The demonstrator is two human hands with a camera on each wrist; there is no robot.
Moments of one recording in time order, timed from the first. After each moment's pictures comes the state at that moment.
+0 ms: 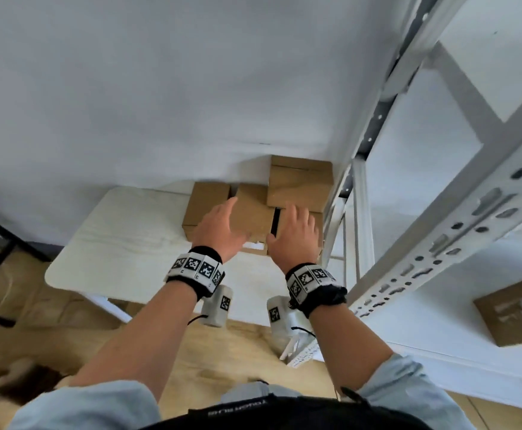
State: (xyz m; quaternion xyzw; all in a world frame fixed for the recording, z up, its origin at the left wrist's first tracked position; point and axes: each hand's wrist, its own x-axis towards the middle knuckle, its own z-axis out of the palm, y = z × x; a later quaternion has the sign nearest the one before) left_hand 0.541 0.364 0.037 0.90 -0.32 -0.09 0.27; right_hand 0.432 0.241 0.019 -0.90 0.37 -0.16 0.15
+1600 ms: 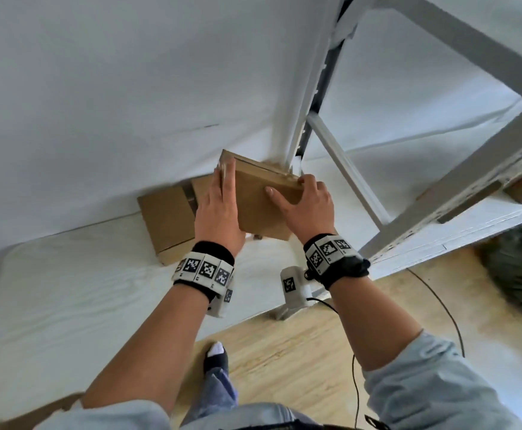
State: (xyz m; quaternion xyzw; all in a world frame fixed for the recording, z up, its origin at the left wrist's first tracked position) left_hand 0.619 0.349 0.021 0.77 -0.57 -0.03 0.28; right_hand 0.466 0.266 0.034 -0.72 0.61 -0.25 0.20
